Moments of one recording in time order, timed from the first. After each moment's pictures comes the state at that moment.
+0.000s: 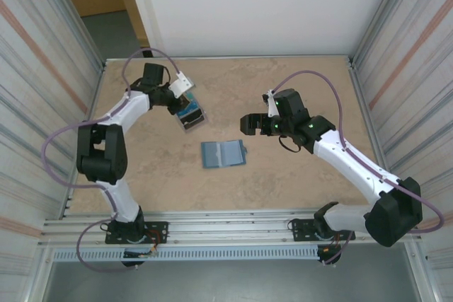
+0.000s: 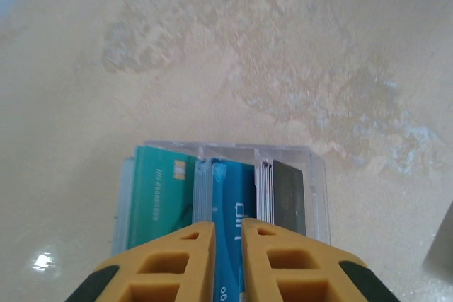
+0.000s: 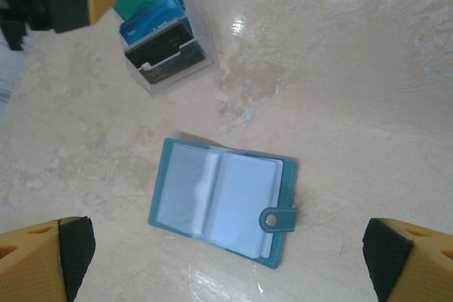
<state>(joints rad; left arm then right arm) -0.17 1.79 1.36 -0.46 0.43 0.69 0.56 1.25 1.04 -0.51 -0.17 0.46</state>
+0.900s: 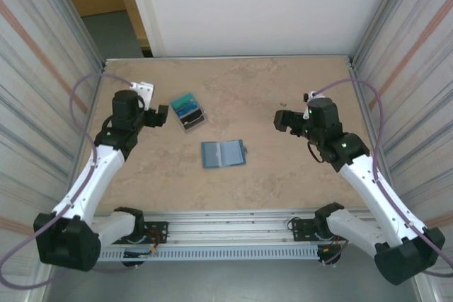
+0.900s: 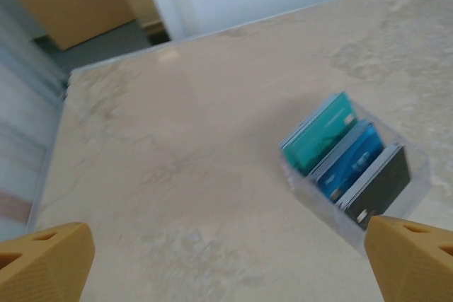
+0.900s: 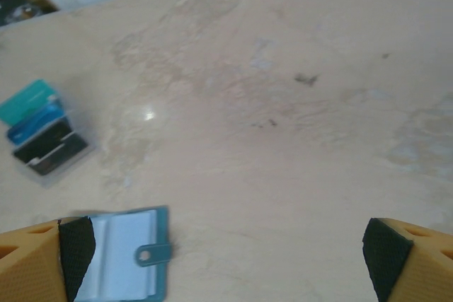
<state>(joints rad) -0.19 1.06 0.85 -0.29 -0.18 0.14 0.40 0.94 0.93 -0.61 0.14 0.45</state>
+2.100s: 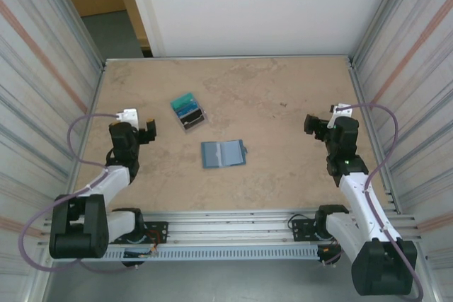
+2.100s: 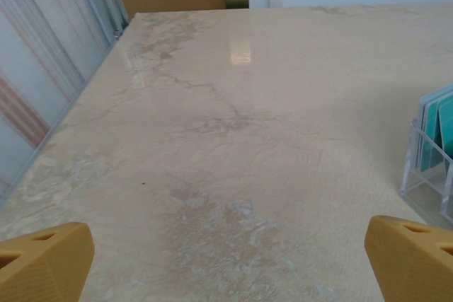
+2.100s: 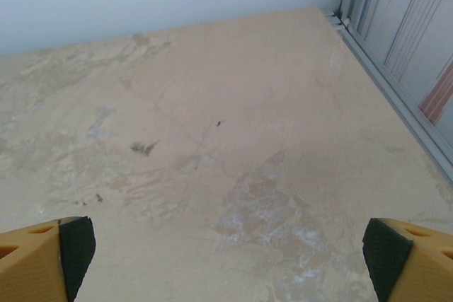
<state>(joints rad) -0.01 1.17 0.37 0.43 -0.17 0.05 0.02 0.85 0.51 -0.05 0.13 0.15</state>
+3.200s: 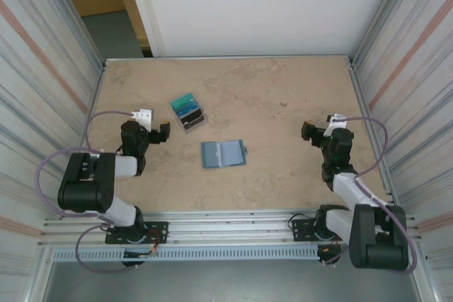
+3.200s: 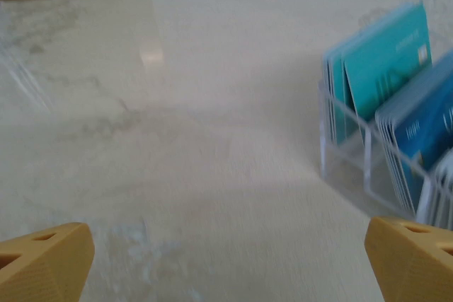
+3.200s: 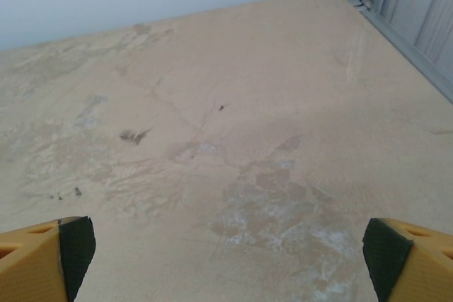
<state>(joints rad) -0.02 1.52 0.39 0.75 0.05 0.07 -0.05 1.08 0.27 0.47 0.02 0.15</state>
